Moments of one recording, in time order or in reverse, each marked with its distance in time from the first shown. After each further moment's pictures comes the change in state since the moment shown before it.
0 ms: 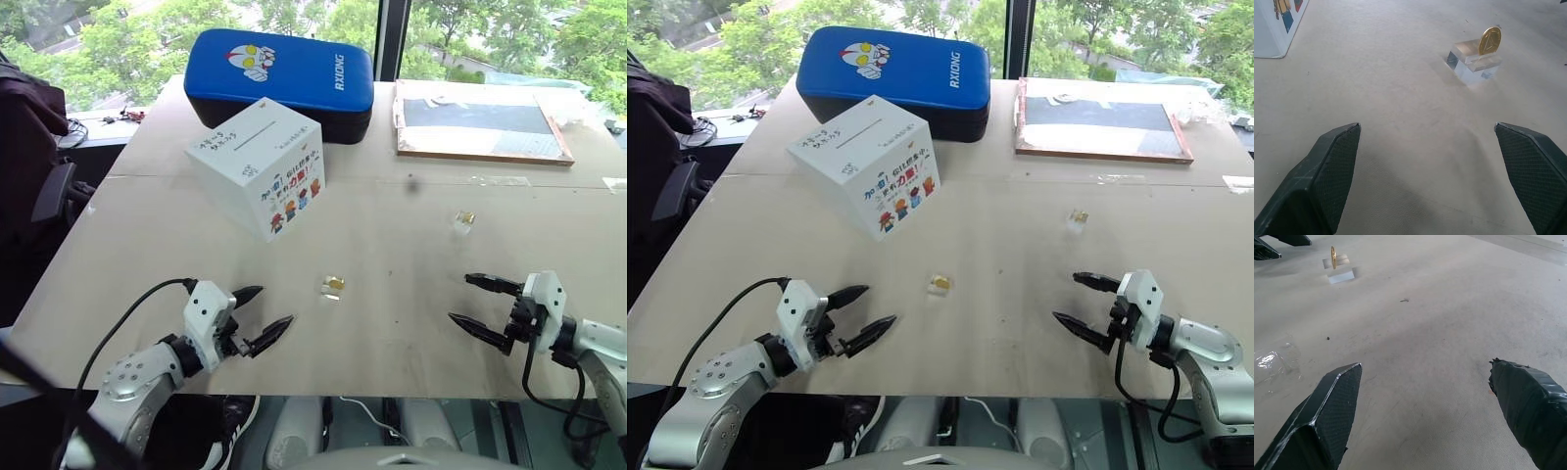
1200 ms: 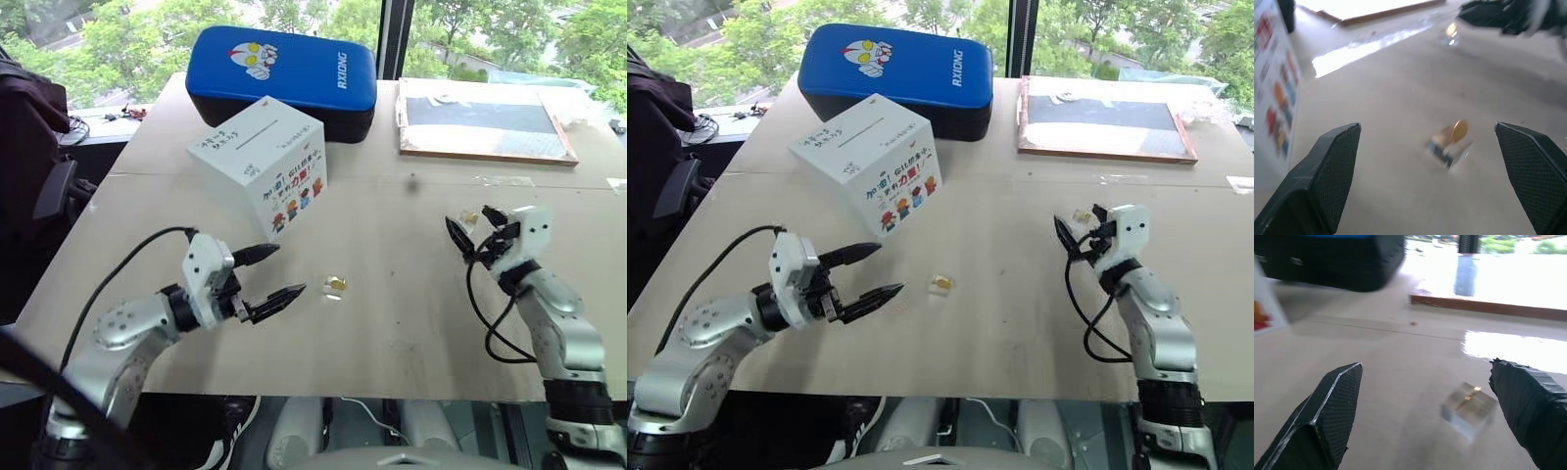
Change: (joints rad) left arm -0.280 0.135 0.028 -0.063 -0.196 0.108 -0.152; right arm -0.349 0.364 -0.032 0.022 -0.150 0.244 -0.746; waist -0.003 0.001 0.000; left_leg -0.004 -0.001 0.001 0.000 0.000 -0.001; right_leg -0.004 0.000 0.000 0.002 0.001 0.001
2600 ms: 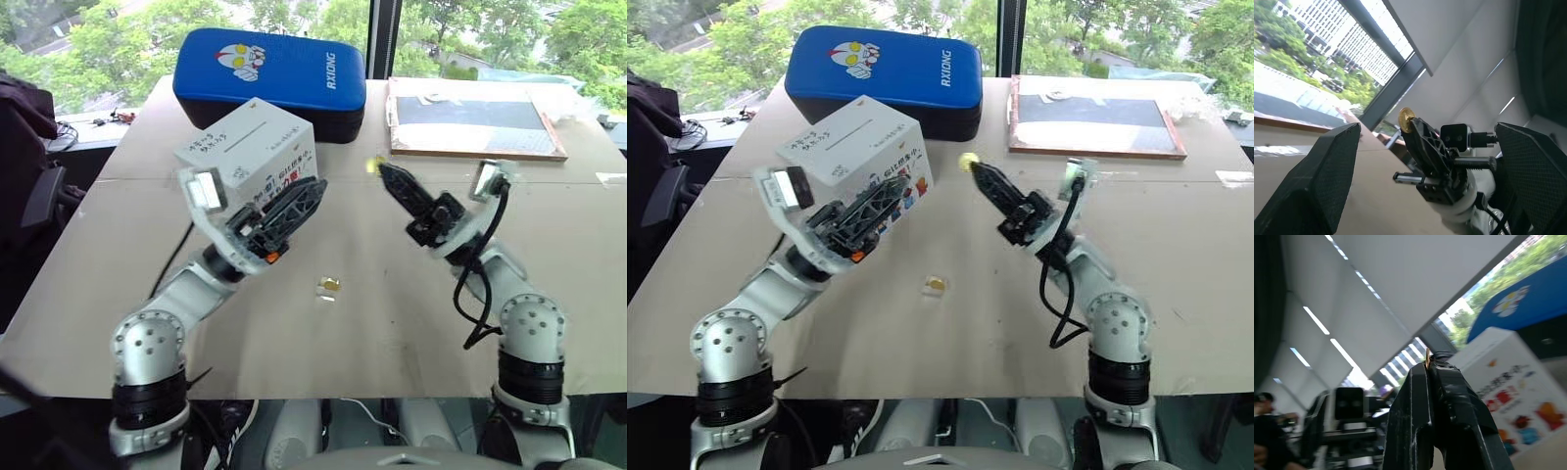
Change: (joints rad) left arm -0.301 -0.407 0.030 0.075 -0.819 0.319 0.534; right arm -0.156 0.240 0.062 -0.321 0.868 0.434 0.032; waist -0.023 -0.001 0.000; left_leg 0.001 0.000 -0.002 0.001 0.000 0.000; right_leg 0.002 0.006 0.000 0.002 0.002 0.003
